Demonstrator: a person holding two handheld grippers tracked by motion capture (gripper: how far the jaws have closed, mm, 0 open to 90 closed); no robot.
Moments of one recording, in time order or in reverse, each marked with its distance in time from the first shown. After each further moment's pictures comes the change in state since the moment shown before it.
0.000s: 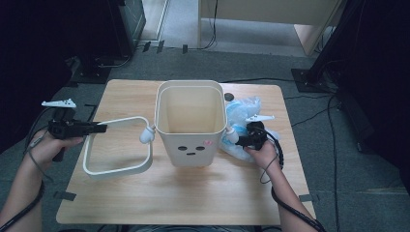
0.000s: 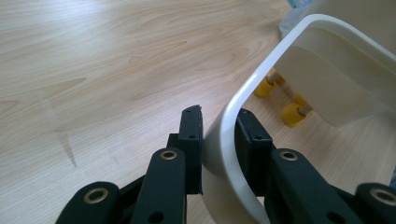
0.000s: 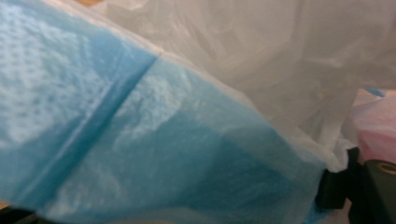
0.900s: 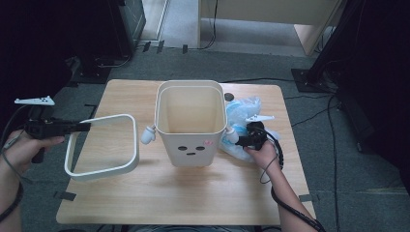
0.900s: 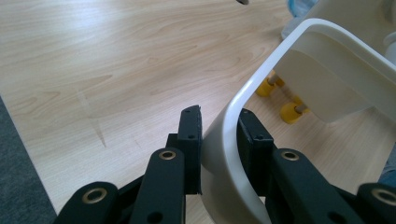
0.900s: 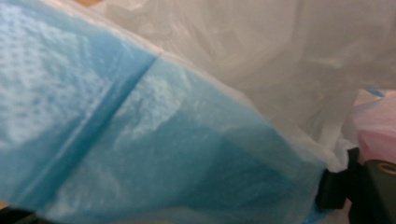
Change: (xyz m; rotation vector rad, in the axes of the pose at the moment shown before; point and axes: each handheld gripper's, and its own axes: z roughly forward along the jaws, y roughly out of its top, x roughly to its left) left arm 0.002 0.004 -0.044 -0.023 0.022 -0.014; right arm 0.000 0.000 0.000 0.000 -0.001 0.001
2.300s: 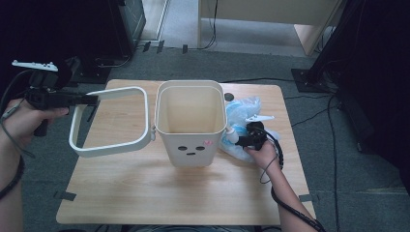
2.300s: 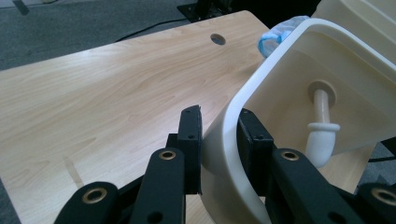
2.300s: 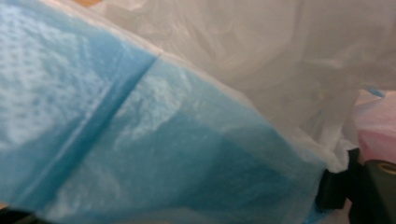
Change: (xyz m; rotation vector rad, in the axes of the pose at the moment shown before) left arm -0.046 0.089 -0.010 -0.026 -0.018 0.051; right arm 0.001 0.000 0.000 0.004 -0.003 -0.002
